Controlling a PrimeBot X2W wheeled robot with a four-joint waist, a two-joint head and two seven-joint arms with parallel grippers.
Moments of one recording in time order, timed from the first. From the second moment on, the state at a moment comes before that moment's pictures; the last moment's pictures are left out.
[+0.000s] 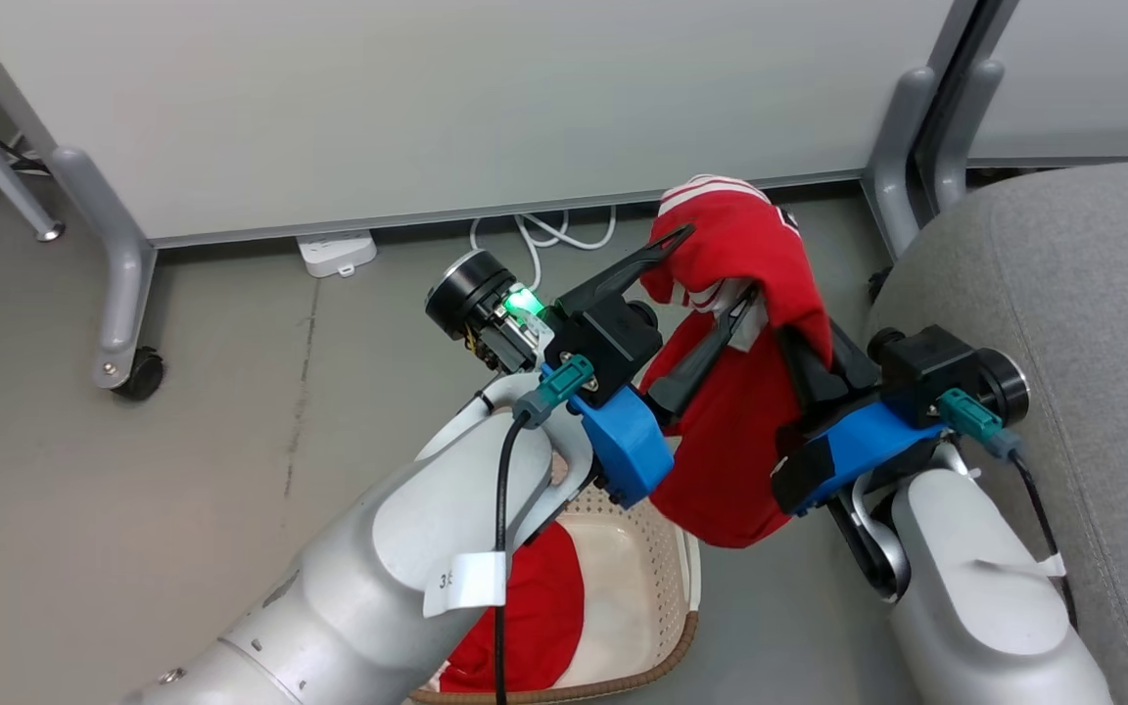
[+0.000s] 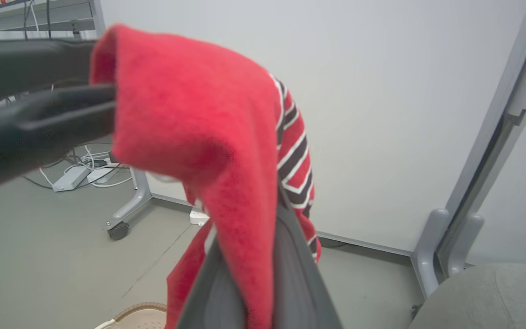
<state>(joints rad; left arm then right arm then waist) -0.84 0.05 -0.95 0.63 -0.42 -0.09 -0.26 -0.52 -0.05 0.21 0.52 0.09 0.13 -0.26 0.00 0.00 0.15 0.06</state>
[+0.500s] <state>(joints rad) -0.82 0.05 -0.96 0.61 -0.39 -0.10 -0.26 -0.55 -0.05 0.07 0.43 0.05 0.13 -0.26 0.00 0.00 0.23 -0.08</state>
